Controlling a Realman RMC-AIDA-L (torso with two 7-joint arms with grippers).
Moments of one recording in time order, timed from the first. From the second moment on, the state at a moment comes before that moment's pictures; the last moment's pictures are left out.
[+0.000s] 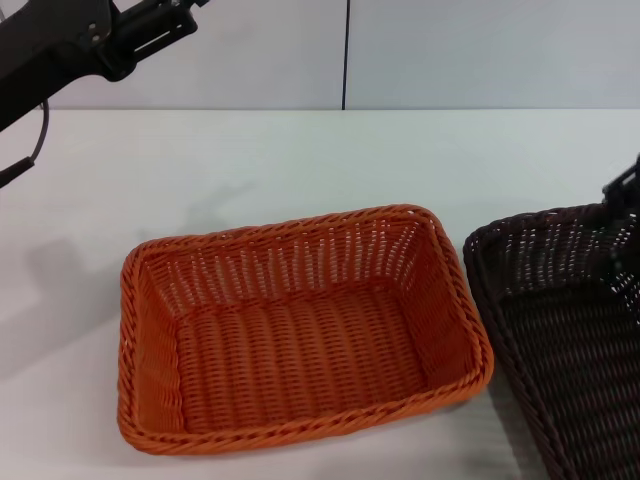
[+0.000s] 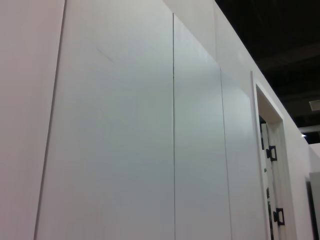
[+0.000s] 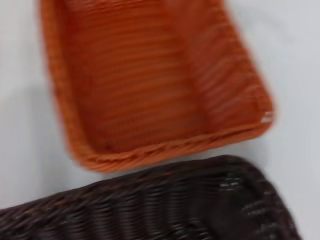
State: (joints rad) left arm -0.34 -2.05 1.05 0.98 1.06 1.48 -1.32; right arm 0.81 1.95 -0.85 -1.22 -2.60 -1.88 1.58
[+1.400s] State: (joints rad) left arm -0.31 -2.05 1.04 0.95 1.06 1.49 -1.32; right arm 0.89 1.92 -0.87 -0.94 -2.66 -1.56 1.54
